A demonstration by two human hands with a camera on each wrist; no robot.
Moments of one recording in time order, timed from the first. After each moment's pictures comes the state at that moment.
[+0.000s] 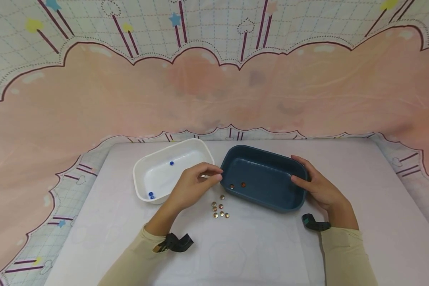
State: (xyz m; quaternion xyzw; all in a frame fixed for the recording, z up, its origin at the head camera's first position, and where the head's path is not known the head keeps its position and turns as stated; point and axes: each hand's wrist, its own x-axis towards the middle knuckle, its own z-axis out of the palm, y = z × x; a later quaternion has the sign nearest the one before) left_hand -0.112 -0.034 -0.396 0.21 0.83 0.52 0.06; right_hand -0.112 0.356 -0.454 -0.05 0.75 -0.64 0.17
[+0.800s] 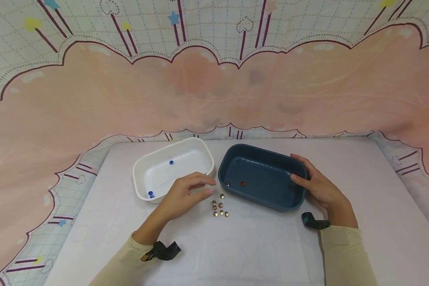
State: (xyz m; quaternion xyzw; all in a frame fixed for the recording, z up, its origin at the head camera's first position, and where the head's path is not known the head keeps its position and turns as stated) left_hand -0.096 -0.061 -0.411 0.26 0.82 0.51 0.07; right_hand -0.113 0.357 -0.456 -0.05 0.75 -0.64 0.17
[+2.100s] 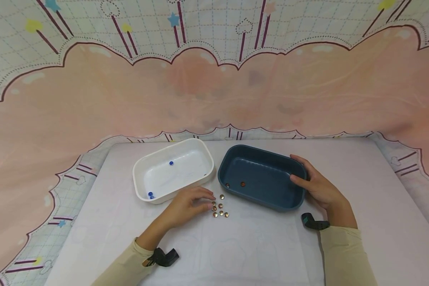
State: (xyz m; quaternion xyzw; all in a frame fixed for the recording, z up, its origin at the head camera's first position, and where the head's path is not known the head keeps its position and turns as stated) left_hand -0.094 -0.070 -0.455 0.27 0.87 0.41 0.11; right_hand -0.115 0.357 -0.457 -0.05 0.76 -0.63 0.18
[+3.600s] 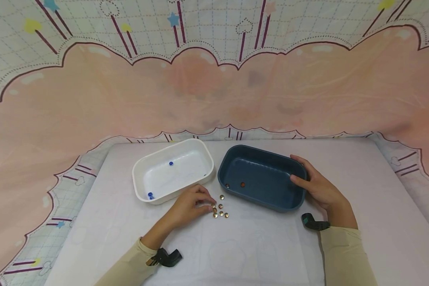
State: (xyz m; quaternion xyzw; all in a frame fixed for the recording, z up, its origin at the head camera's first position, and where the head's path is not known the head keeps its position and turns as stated) left_hand -0.095 -0.065 -0.469 0.26 0.89 0.35 0.08; right_hand -0.112 0.356 -0.454 -0.04 0.75 -0.63 0.18
